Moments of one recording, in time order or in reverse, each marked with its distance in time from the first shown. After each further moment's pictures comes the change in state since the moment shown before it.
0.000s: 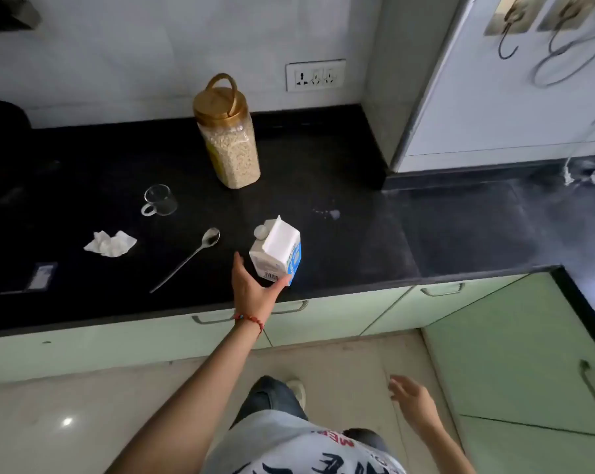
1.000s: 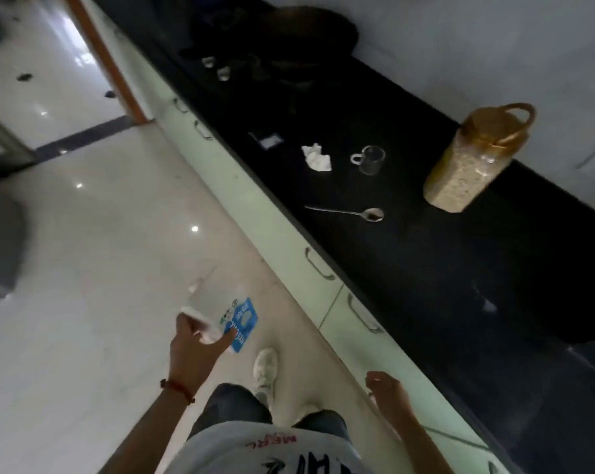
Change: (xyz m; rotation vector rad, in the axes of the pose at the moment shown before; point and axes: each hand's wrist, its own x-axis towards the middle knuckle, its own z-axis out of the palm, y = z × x) left_hand -0.236 -0.068 -0.077 -0.240 0.843 -0.553; right_hand 0.110 -0.107 0.034 -0.745 -0.623 -0.505
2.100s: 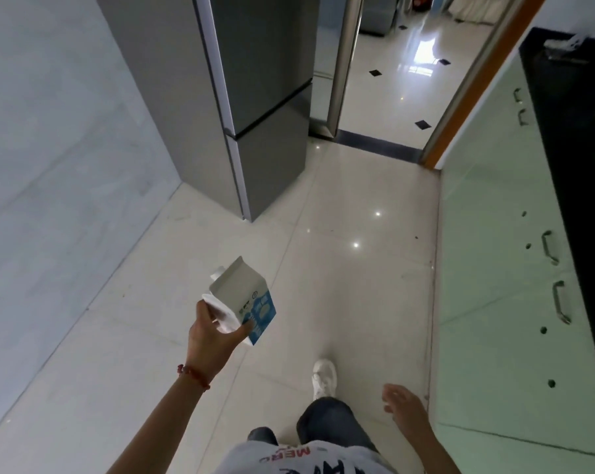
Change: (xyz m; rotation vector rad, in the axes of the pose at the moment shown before) left_hand 0.183 -0.143 -0.393 -0.188 0.757 -0.364; right_hand 0.082 -0.433 0.393 -0.608 -0.417 -0.422
